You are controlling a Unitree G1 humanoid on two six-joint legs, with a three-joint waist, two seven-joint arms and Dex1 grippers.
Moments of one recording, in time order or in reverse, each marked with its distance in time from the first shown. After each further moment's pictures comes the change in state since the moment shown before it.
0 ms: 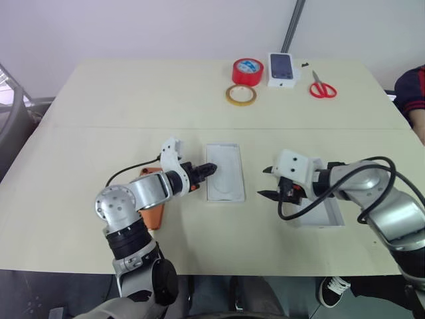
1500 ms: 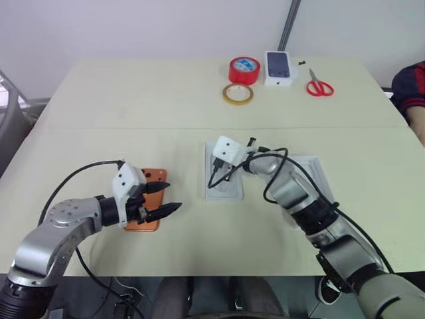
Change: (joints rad) left arm 0.546 0.864 -0.398 -0.163 0.332 -0.943 -1.020; right arm -0.275 0.517 0.280 0.504 -0.355 -0.228 -0.276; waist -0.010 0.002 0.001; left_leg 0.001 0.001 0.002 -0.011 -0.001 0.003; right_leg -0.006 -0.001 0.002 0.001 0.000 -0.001
